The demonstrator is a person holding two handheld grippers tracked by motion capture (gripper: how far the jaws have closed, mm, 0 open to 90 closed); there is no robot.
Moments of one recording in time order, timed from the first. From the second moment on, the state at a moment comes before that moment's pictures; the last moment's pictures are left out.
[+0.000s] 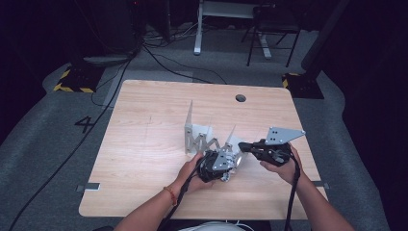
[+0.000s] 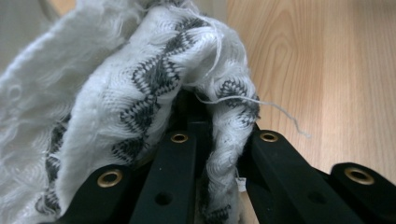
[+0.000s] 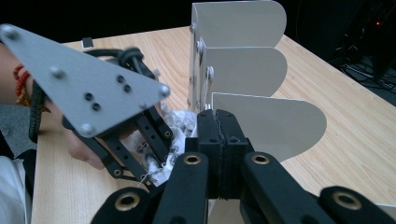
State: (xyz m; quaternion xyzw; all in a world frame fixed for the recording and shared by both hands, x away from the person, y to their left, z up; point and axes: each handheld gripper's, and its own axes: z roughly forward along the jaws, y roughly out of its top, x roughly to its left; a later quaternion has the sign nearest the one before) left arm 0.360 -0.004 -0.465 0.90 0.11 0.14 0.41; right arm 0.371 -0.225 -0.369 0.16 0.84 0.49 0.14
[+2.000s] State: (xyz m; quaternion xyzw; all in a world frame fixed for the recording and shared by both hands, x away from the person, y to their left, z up) left arm 0.367 0.046 -0.438 0.83 0.17 0.16 0.51; right arm 0.371 -0.224 -0.370 0.16 0.84 0.50 0.14
